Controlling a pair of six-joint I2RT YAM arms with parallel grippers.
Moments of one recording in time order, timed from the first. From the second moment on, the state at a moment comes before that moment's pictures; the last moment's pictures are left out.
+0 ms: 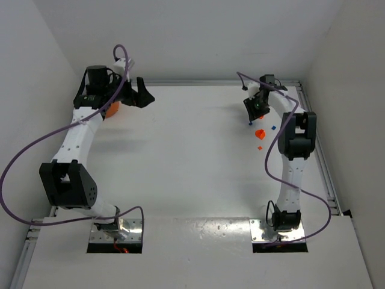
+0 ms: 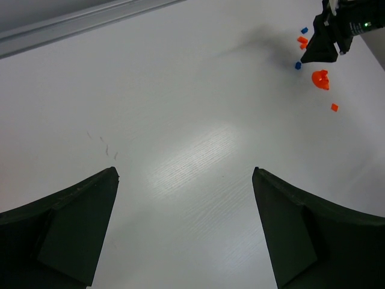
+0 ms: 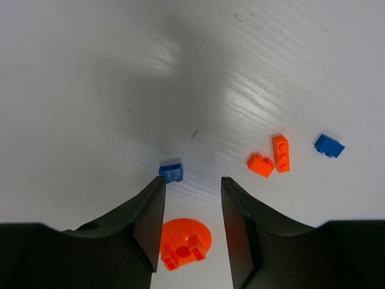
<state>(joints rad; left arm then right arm) 0.01 1.52 1.45 -0.41 0.63 0.01 0.00 2.27 1.81 -0.68 -0.16 -0.46</state>
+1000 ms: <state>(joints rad) 0.01 1.56 1.45 -0.40 0.63 -0.02 0.00 2.34 1.86 -0.75 -0.21 -0.49</state>
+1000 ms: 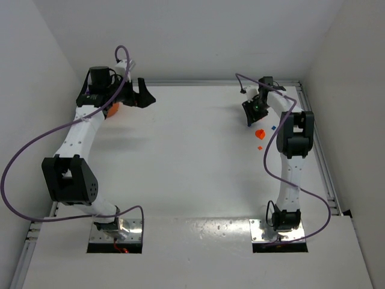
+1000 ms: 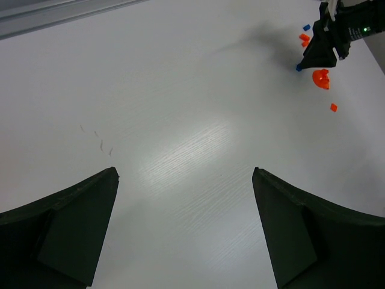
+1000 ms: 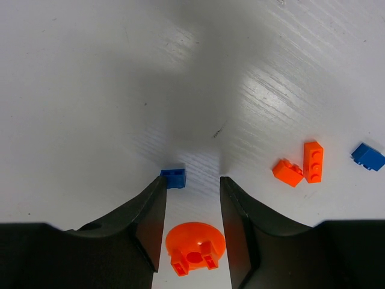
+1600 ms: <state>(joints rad) 0.01 1.57 1.45 -0.39 0.63 -0.03 0.00 2.33 1.86 -0.76 -0.25 -0.48</state>
